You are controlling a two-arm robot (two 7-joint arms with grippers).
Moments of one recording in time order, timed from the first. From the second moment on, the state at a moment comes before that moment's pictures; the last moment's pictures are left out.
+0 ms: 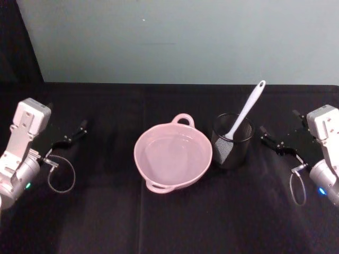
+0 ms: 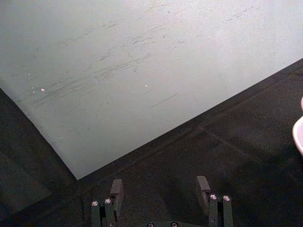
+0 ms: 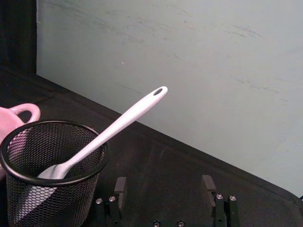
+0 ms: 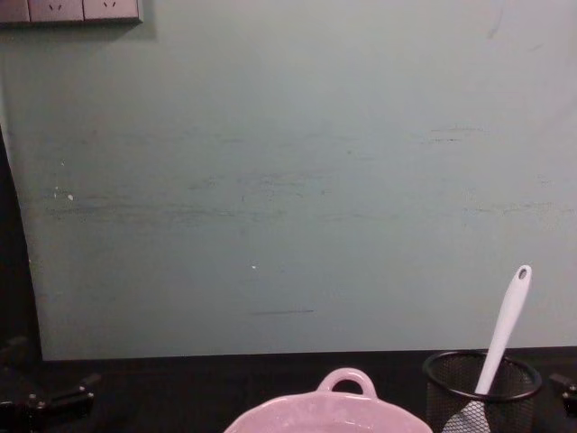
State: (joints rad) left arm -0.20 0.60 0.45 -1.41 -0.25 -0.12 0.03; right arm 0.20 0.60 -0.45 -1.41 0.25 -0.12 -0.03
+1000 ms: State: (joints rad) left arm -0.20 0.60 0.45 -1.41 -0.25 -0.12 0.03; right arm 0.20 0.60 -0.45 -1.41 0.25 -0.12 -0.03
